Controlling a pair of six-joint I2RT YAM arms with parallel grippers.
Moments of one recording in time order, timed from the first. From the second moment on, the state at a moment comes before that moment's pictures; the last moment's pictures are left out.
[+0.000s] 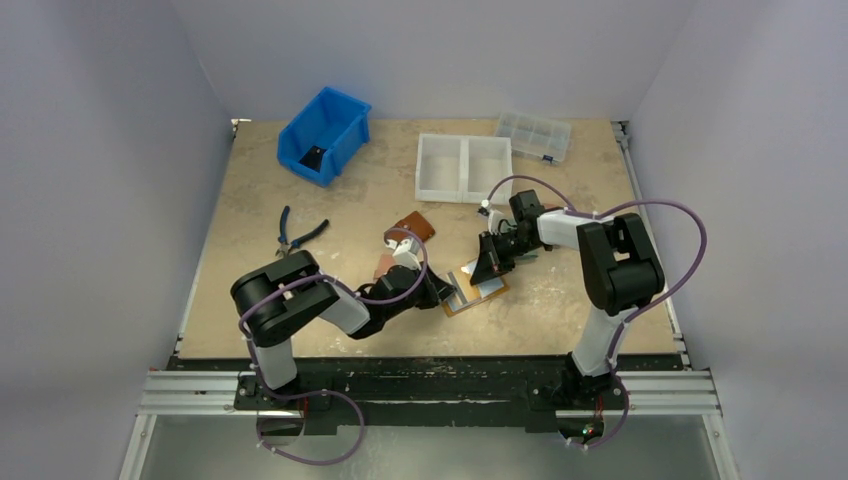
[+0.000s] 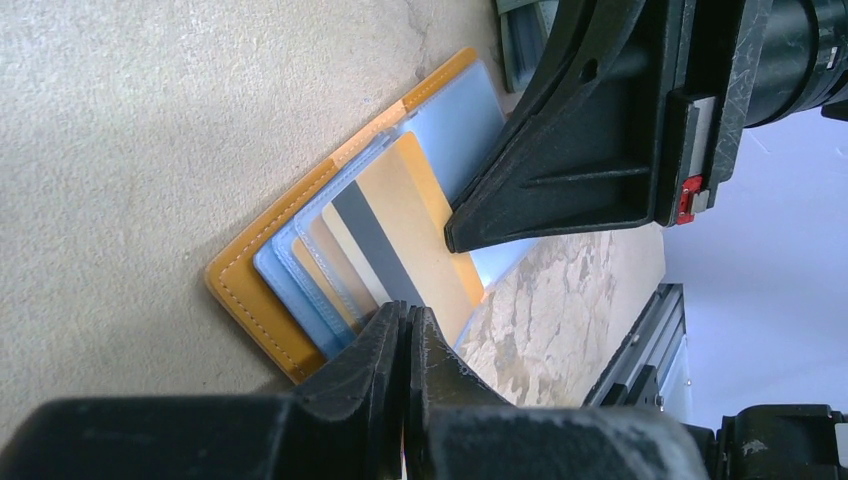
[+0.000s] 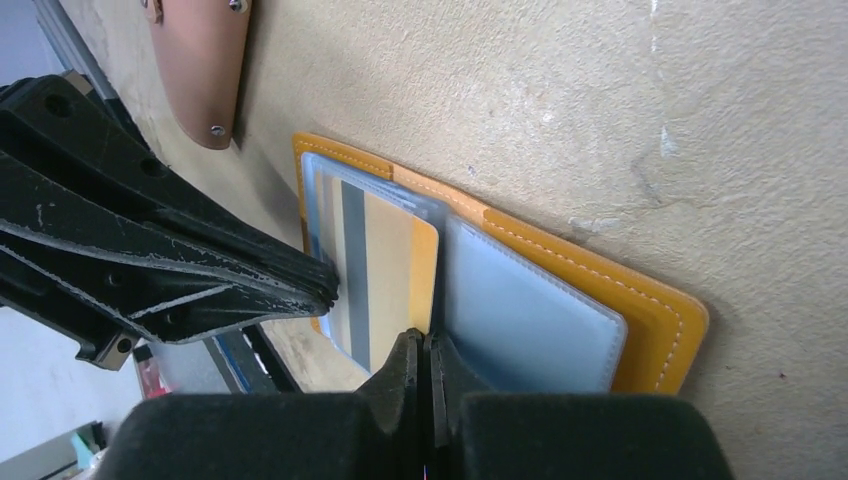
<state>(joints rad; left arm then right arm) -0.94 1.81 0.51 0.90 -0.10 -1.02 0.27 1.85 0.98 -0.47 -0.81 -0.02</state>
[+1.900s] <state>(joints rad) -0.94 1.89 0.46 1.16 0.12 -0.94 0.31 1.76 1.08 -0.73 -0.70 -0.34</state>
